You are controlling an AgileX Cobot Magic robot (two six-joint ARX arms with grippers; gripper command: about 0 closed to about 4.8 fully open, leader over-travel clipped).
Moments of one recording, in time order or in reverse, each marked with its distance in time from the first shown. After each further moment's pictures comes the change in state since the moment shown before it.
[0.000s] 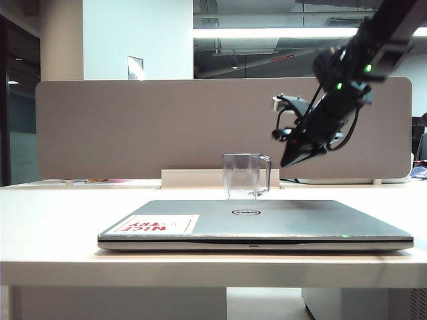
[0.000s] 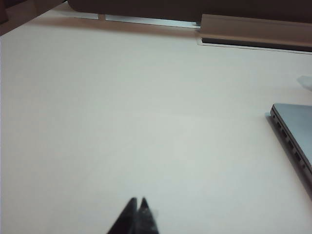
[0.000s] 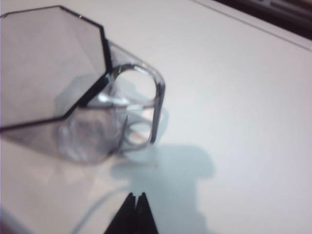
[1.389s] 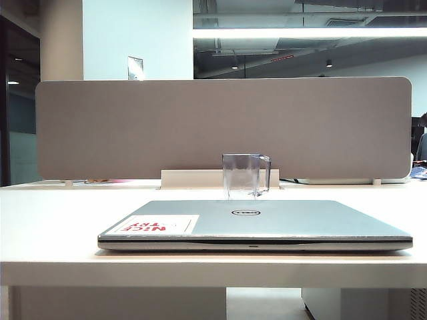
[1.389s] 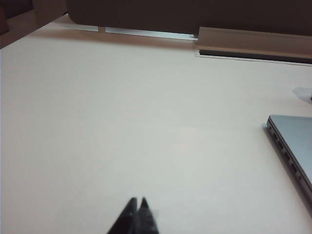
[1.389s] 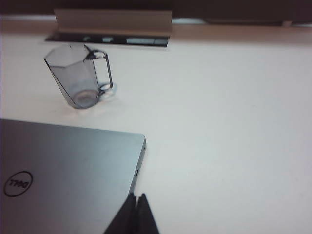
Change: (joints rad) left arm 0.000 0.000 0.000 0.041 0.000 0.000; right arm -0.180 -1.392 -1.054 0.032 0.113 0.254
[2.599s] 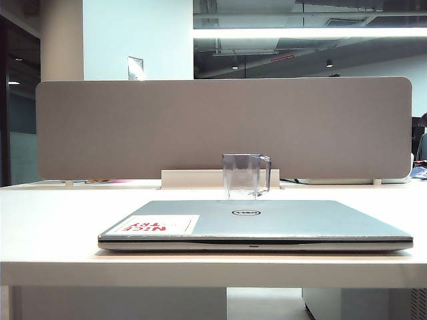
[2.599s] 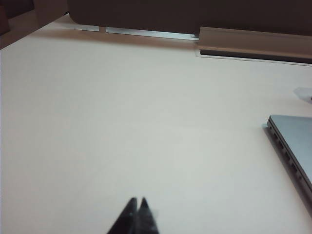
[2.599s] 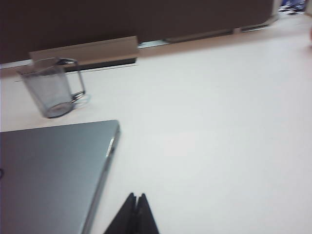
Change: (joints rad) left arm 0.000 0.000 0.000 0.000 0.000 0.000; right arm 0.002 -0.687 -0.490 0.006 0.143 0.140
